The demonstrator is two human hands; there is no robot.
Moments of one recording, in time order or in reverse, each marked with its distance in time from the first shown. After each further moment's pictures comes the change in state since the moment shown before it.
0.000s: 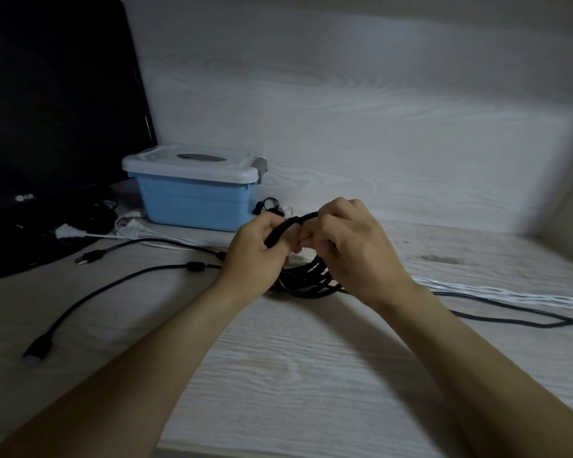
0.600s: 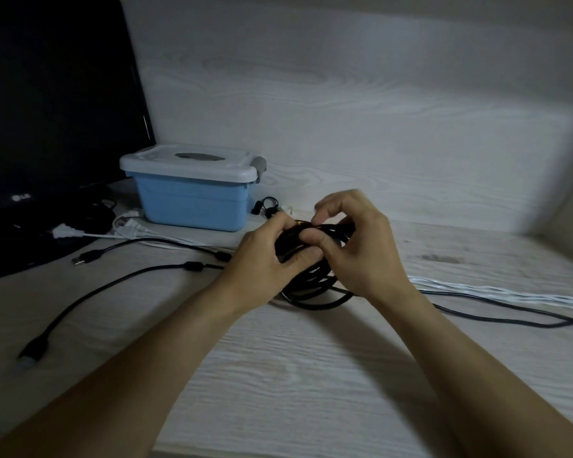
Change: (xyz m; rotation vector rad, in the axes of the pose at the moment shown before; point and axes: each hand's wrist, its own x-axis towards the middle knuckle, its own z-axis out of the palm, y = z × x) left_hand -0.006 0.001 -0.003 0.129 -0.202 0.172; right_hand 0.002 -0.011 -0.003 0.352 0.076 0.536
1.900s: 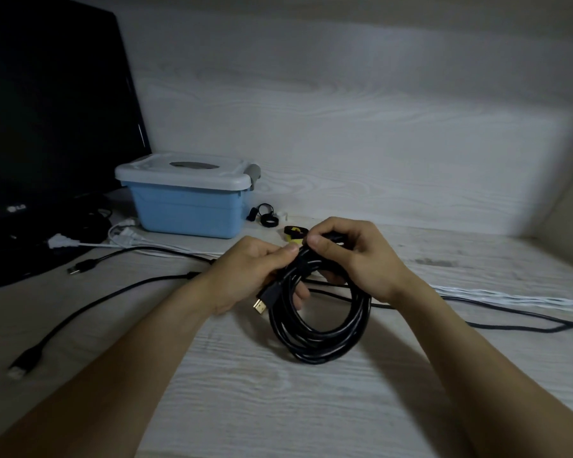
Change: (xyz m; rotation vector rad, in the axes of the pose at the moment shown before) left_hand 0.001 0.013 -0.013 -0.432 -0.331 -0.417; right_hand 0.002 0.015 -0.020 0.513 -0.350 0.364
